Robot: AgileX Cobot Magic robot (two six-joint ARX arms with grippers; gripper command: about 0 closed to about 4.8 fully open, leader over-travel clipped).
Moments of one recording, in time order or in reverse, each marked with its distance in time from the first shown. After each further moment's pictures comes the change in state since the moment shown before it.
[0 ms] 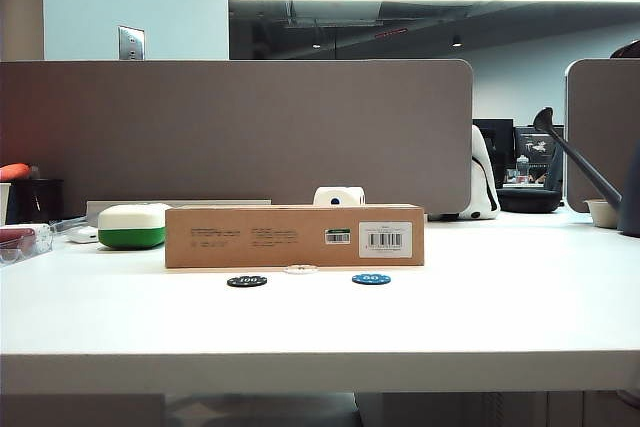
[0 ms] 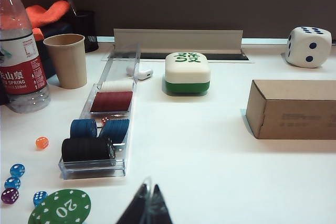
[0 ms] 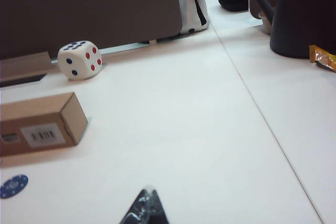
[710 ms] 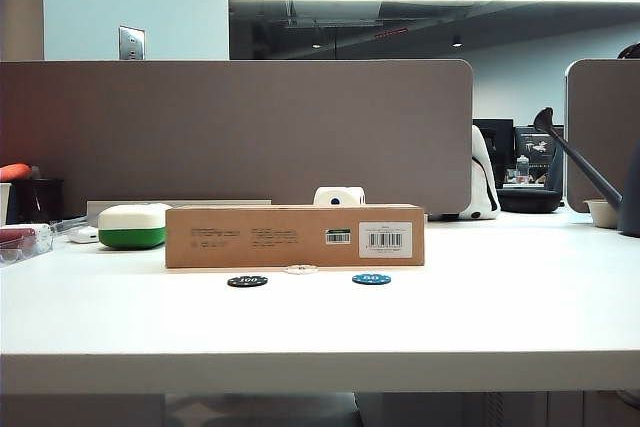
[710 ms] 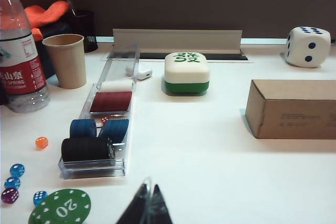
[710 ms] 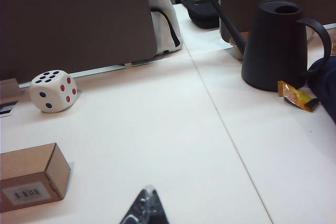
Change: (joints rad) left arm 0.000 0.000 0.000 0.000 0.000 0.000; right arm 0.188 0.426 0.377 0.003 0.315 0.009
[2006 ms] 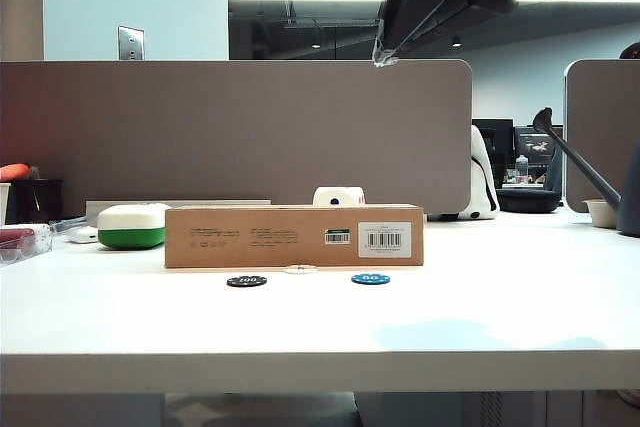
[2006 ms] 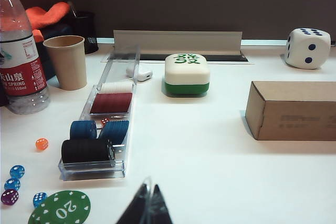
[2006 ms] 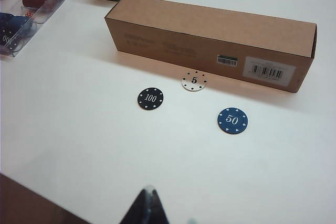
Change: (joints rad) left arm 0.000 0.000 0.000 0.004 0.000 0.000; right arm 0.777 0.636 0.377 -0.179 0.121 0.189
